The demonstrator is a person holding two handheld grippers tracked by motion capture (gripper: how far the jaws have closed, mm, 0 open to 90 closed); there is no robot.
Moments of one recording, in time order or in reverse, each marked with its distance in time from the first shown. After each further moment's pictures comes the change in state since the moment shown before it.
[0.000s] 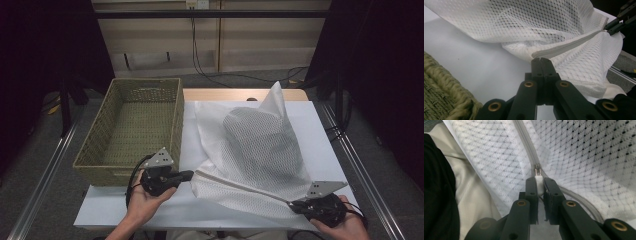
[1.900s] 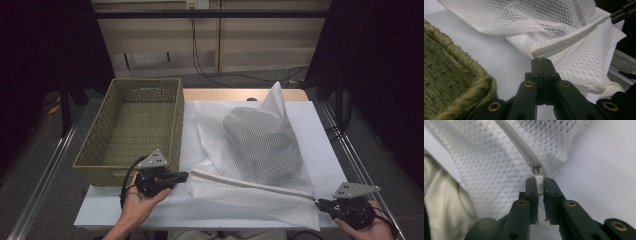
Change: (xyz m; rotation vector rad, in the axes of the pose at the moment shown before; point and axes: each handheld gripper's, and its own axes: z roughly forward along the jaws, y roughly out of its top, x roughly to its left) left arm 0.006 -0.013 -0.005 0.006 -0.018 -0.024; right arm -0.030 -0.042 -0.028 -0.009 -0.165 0.118
